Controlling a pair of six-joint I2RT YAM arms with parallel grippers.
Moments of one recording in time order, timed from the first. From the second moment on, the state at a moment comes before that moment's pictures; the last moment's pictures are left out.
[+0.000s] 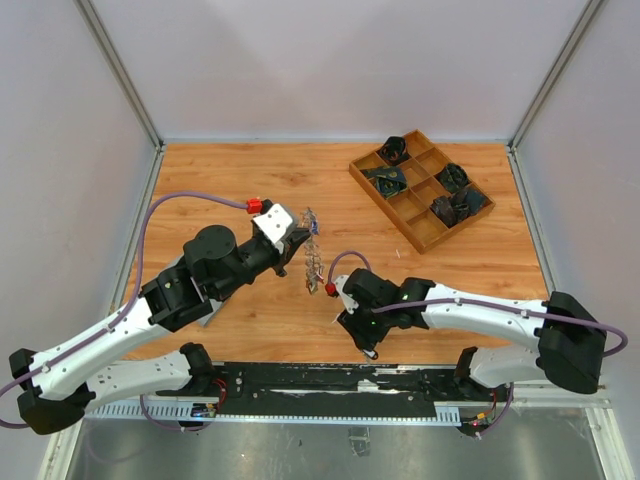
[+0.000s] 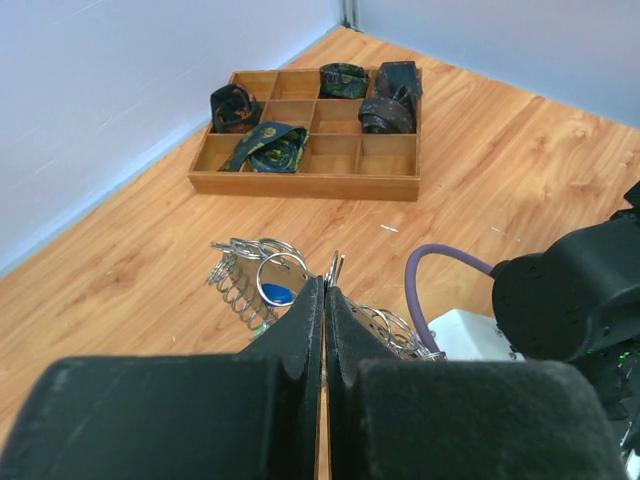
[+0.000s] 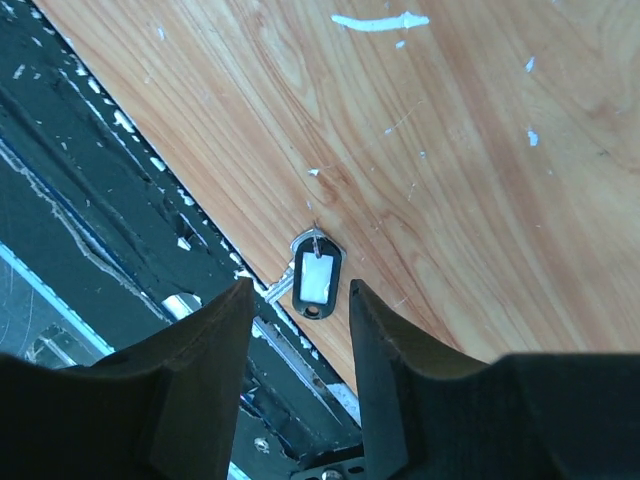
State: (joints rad) left arm -0.99 0.85 0.97 -0.21 -0.17 0.11; right arm 1.10 1.27 0.77 -0.63 -0.10 0.18
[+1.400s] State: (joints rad) left arm -0.99 0.85 0.97 -0.21 -0.18 0.11; right arm 1.05 1.20 0.70 -0.52 -0.10 0.21
